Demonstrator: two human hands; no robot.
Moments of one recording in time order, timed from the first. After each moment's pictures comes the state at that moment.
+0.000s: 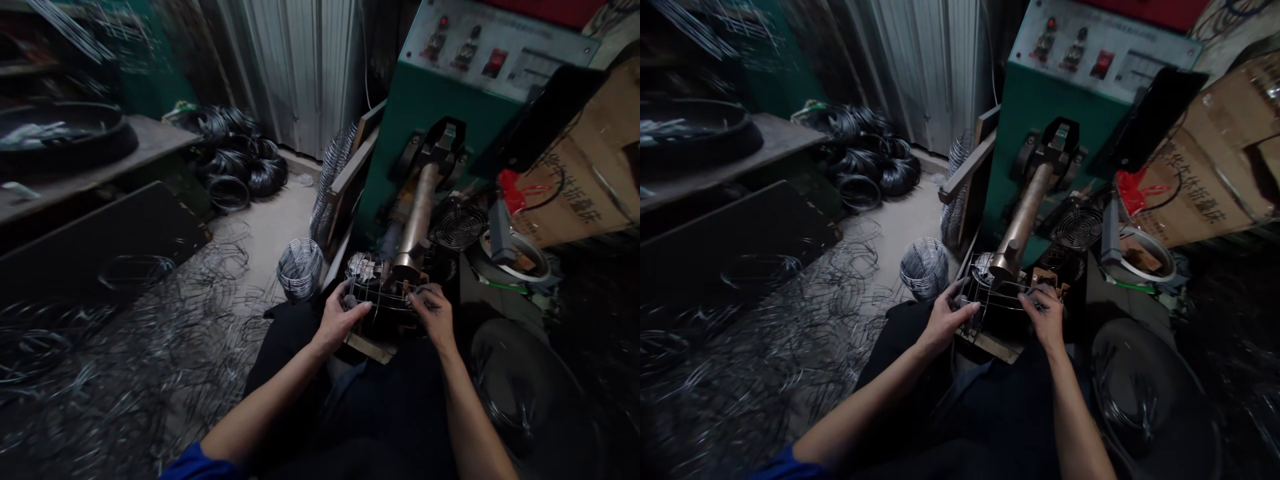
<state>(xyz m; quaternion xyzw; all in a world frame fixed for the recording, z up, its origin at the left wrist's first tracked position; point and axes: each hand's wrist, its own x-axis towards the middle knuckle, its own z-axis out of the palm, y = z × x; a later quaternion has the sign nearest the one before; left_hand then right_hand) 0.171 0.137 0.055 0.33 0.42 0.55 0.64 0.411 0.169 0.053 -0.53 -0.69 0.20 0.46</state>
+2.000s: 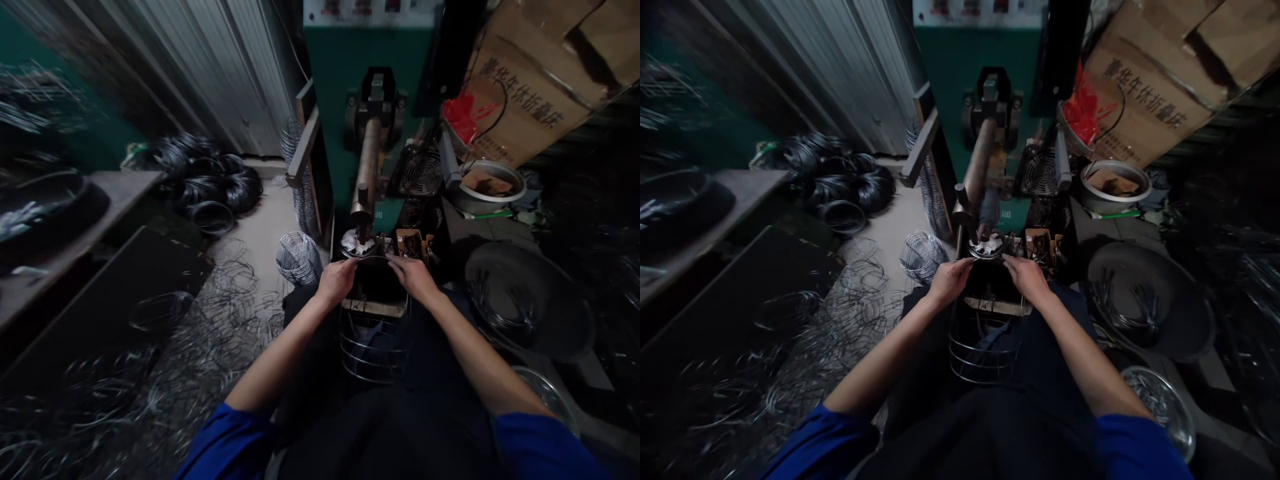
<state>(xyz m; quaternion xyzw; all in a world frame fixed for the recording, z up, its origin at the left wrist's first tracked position) 0.161 0.151 0.042 0.83 0.48 0.24 0.19 0.403 0.120 0.036 -0.59 -0.76 0.14 0.26</state>
